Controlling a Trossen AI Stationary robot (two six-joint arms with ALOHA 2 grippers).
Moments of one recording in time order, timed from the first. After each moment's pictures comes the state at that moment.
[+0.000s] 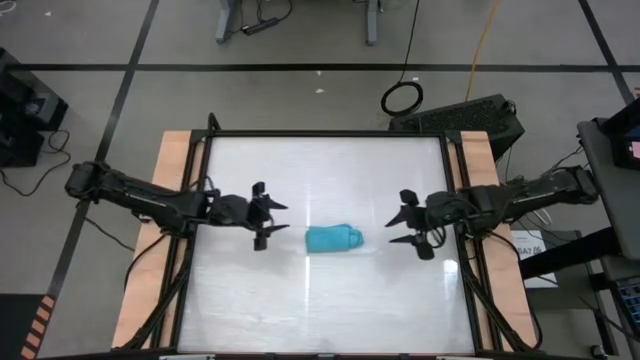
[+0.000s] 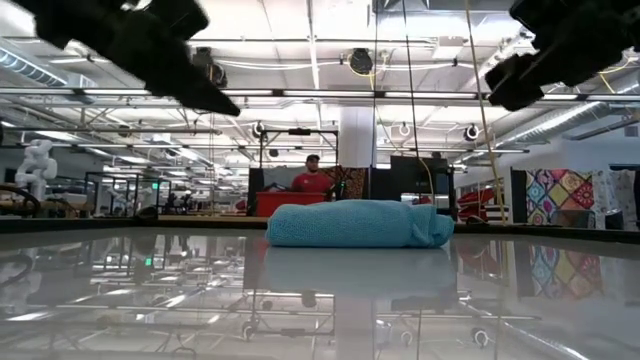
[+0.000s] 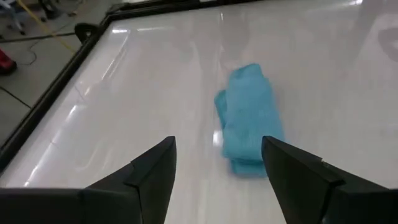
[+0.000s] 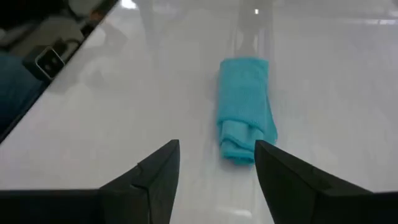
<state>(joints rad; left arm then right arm) -0.14 1.09 0.56 0.02 -0.25 0.03 0.16 0.81 0.55 -0.32 -0.04 0.03</state>
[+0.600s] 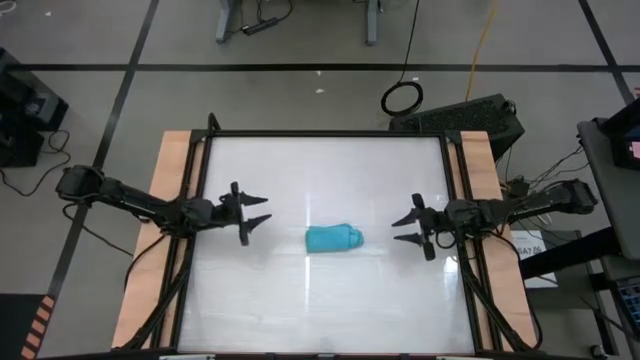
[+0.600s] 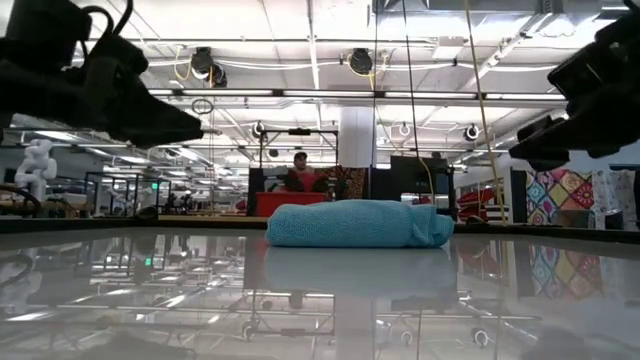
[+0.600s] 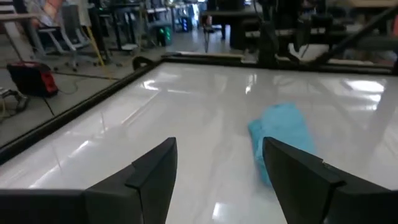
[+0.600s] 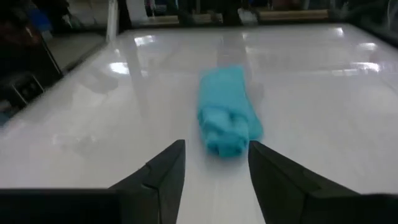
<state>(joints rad) -0.14 0.88 0.02 0.72 -0.37 -0.05 0.15 0.39 0.01 0.11 0.03 0.11</state>
